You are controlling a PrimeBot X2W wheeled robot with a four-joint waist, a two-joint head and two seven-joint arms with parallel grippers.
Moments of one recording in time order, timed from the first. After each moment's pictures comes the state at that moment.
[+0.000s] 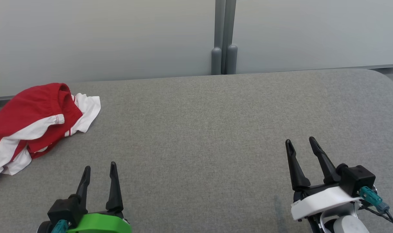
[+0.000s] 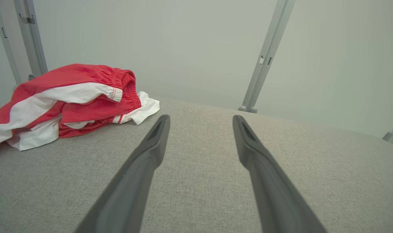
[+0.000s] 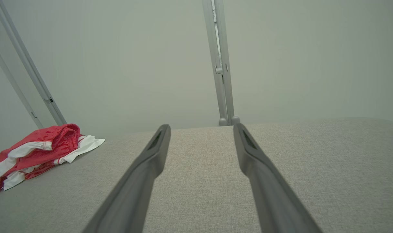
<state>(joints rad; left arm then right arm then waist) 0.06 0.06 -0.10 0.11 -0.31 0.02 -0.21 0.00 -0.05 0.09 0.06 0.24 0.13 -0.21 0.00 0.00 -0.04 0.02</state>
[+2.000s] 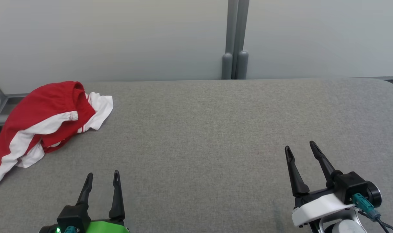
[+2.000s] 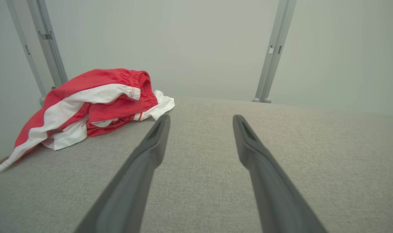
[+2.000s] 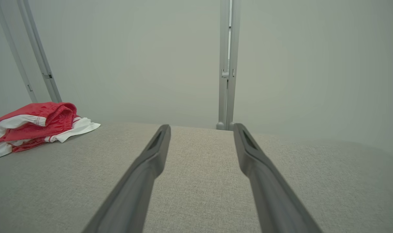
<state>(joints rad) 0.09 0.09 -0.14 0.14 -0.23 0.05 -0.24 0.01 -0.05 0.08 0.10 0.09 0.13 -0.26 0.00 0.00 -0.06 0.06</state>
